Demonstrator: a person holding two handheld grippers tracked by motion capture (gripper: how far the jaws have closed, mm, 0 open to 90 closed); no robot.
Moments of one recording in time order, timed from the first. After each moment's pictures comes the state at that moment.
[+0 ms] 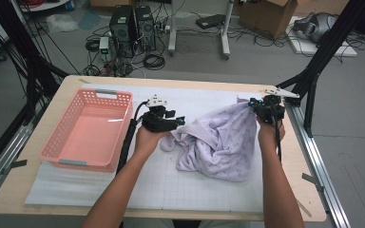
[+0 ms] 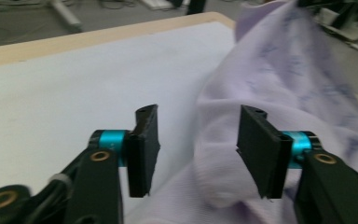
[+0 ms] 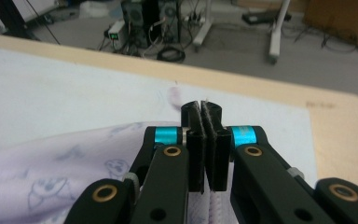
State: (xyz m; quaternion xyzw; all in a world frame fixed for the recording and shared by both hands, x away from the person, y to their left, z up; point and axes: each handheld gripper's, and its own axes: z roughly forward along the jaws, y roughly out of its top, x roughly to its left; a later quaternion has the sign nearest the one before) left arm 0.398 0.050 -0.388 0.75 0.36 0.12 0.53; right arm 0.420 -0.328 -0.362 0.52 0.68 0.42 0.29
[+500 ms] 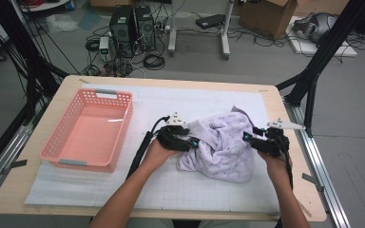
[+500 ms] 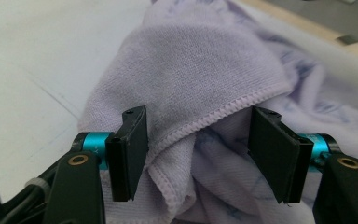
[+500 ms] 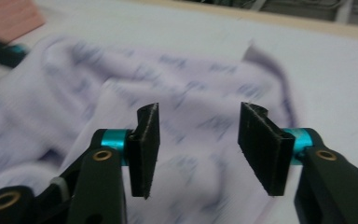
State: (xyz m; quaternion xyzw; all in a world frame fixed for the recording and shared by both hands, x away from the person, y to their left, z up) left arm 0.377 0.008 -0.424 0.82 0.29 0.08 0.48; right arm 0.331 -0.332 -0.400 0.46 0.74 0.44 0.20
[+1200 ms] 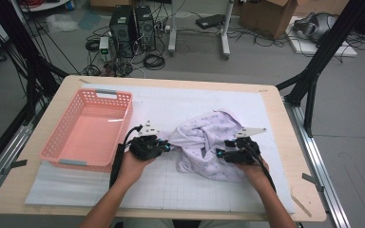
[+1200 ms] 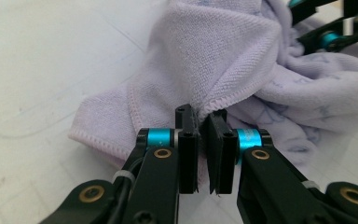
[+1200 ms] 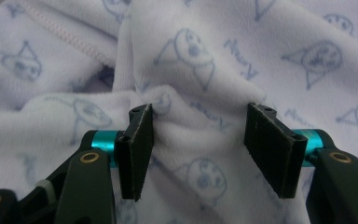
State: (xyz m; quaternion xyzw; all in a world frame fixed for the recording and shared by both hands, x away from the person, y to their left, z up) left arm 0.328 0.087 -0.412 0.81 0.34 0.11 0.46; right arm 0.344 -0.263 -0.432 0.37 0.83 0.40 0.12
